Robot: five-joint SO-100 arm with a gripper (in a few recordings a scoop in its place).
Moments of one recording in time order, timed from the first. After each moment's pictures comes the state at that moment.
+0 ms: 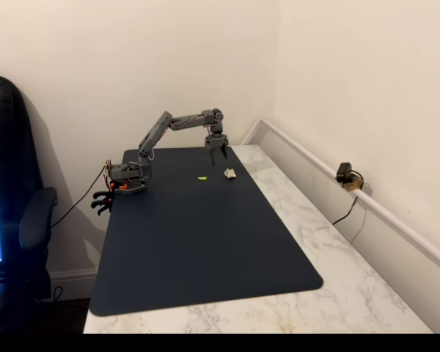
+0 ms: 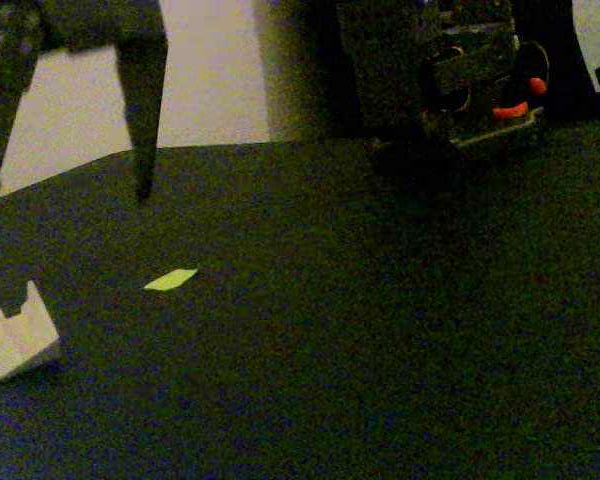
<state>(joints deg) 2.7 43.8 36.1 97.4 33.8</state>
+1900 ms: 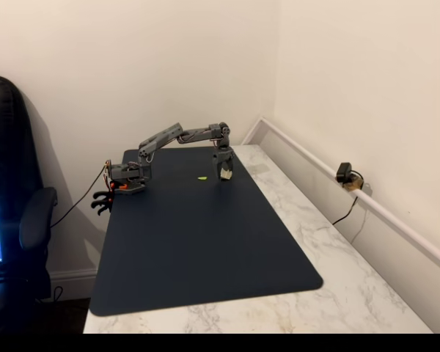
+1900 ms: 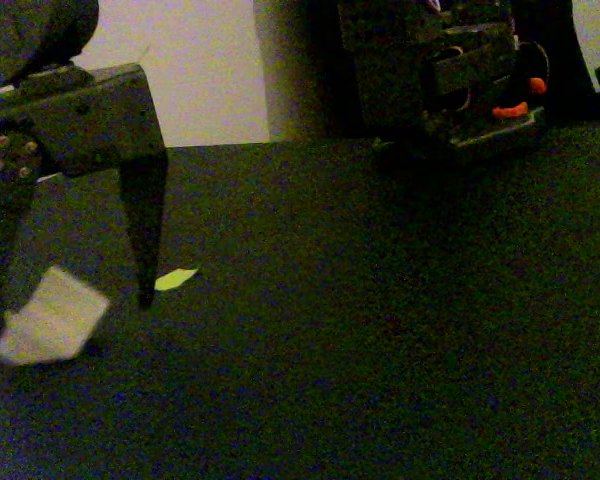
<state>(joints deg) 0.6 26.8 22.1 97.6 37.4</state>
